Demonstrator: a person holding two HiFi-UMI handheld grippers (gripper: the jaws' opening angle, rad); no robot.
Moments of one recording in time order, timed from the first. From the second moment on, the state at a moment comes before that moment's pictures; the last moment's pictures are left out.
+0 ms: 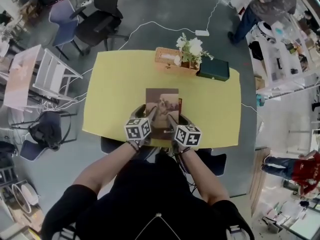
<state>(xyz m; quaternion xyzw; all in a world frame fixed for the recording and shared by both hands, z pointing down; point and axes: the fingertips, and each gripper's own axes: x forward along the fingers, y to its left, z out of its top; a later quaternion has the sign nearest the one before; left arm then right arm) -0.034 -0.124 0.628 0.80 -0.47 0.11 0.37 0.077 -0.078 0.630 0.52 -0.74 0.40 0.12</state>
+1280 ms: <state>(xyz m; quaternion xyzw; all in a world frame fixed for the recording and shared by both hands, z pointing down) 0.015 -0.120 0.781 0.78 -0.41 0.15 0.44 0.126 -0.063 0.770 0.55 -0.69 0.46 0.13</state>
